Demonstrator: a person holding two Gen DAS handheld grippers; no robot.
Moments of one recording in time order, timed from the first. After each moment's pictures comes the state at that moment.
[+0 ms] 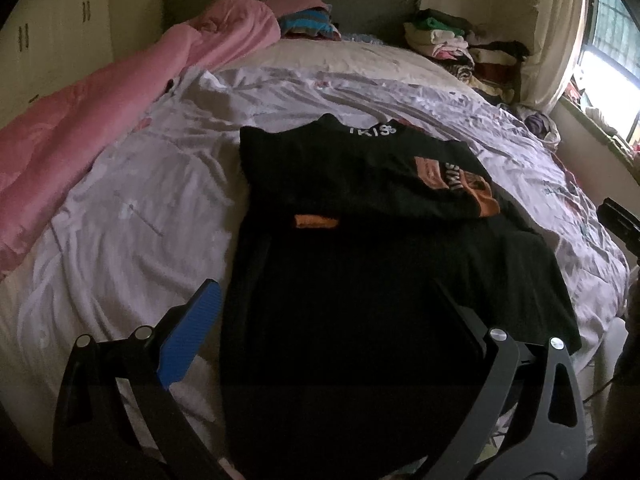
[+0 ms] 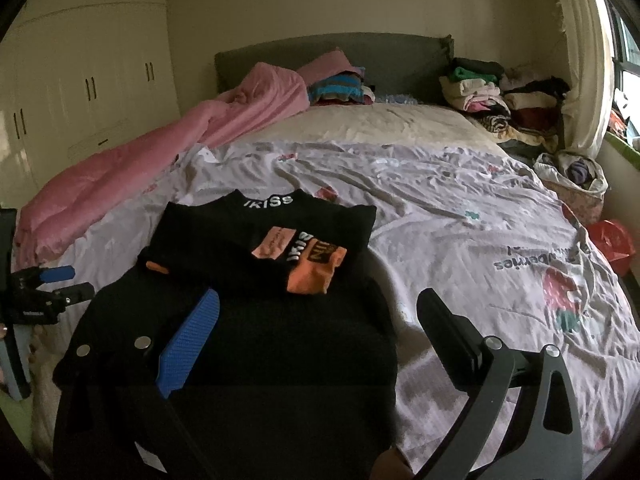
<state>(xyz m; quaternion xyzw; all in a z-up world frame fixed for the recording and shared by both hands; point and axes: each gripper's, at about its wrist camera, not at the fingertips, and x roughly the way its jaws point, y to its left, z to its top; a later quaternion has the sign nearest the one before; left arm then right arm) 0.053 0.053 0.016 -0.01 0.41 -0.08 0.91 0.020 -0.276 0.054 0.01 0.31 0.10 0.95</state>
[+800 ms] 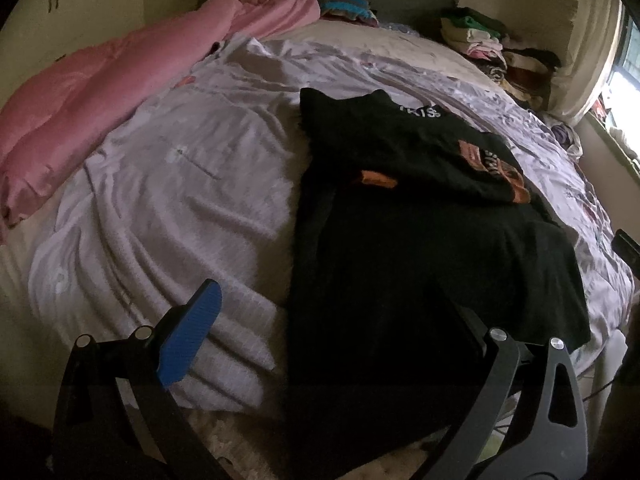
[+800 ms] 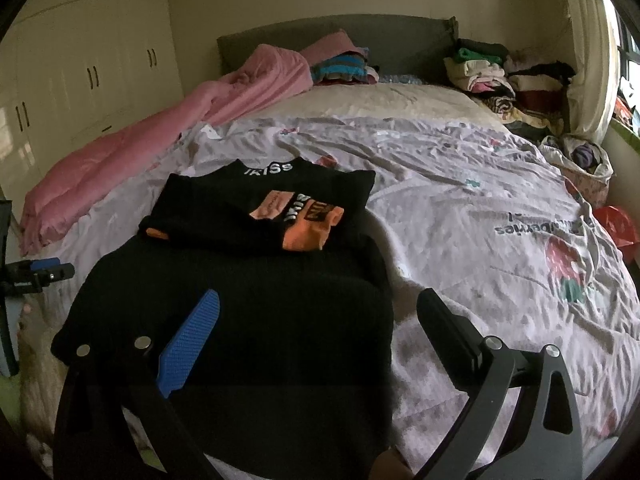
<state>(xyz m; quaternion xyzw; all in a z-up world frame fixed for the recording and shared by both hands) 0.026 0.103 0.002 -0.05 0.44 -0.03 0.89 0.003 -0.289 0.028 0.01 0.34 0.11 0.93</state>
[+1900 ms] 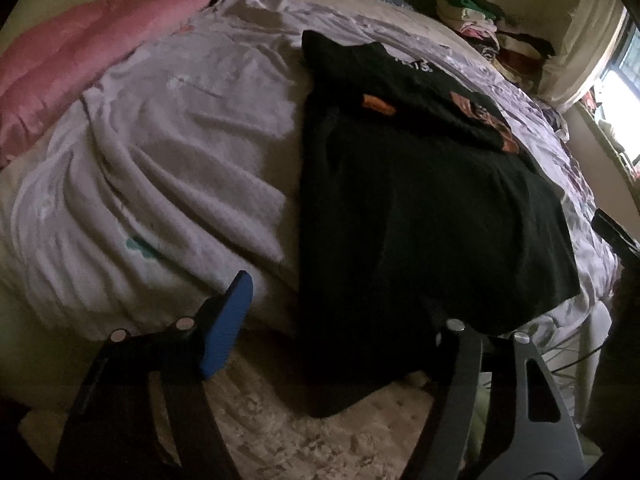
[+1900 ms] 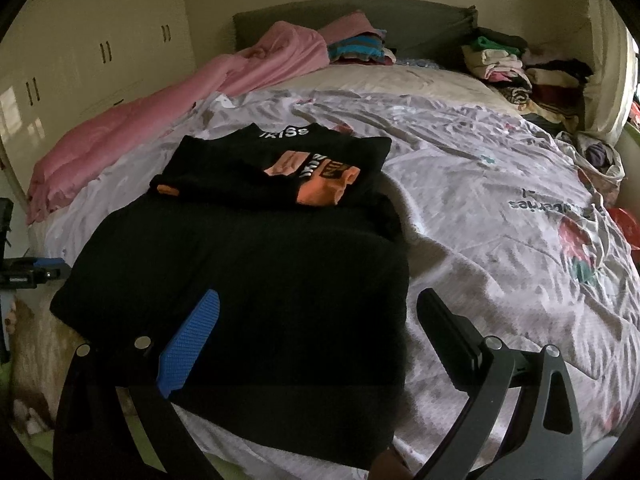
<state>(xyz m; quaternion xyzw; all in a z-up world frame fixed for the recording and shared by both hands) -0.018 0.118 -0.033 -0.08 0.49 -0.06 0.86 -0.016 -0.283 0.004 -0.02 0.37 0.14 0.92</state>
